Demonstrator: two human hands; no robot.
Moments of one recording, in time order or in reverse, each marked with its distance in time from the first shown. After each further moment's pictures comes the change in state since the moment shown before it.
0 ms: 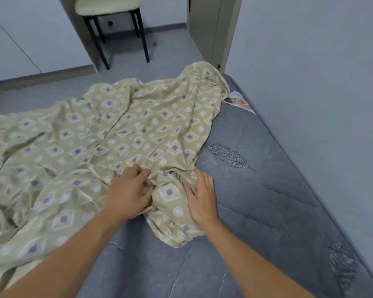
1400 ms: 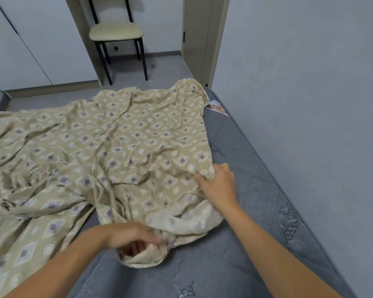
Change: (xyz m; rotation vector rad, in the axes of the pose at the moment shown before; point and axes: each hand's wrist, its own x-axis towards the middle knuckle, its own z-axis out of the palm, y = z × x) left_hand -0.170 0.106 -0.053 -0.721 -1.015 -0.313; right_hand -0.098 -0.027 -0.149 -0.186 0.044 0.079
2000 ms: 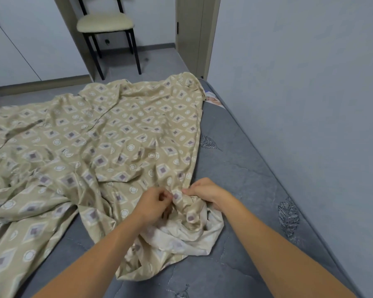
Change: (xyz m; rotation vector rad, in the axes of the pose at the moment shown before) left_hand 0.110 0.044 0.019 -0.195 0.651 0.251; right_hand 0.036 0.051 0.047 0.367 -0.631 0.407
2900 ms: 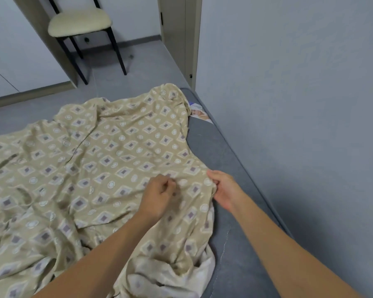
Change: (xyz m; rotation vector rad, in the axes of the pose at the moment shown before) left_hand 0.094 0.126 -0.005 -0.016 0.146 0.155; right_hand 0.014 -0.064 -0.125 0.954 0.070 -0.058
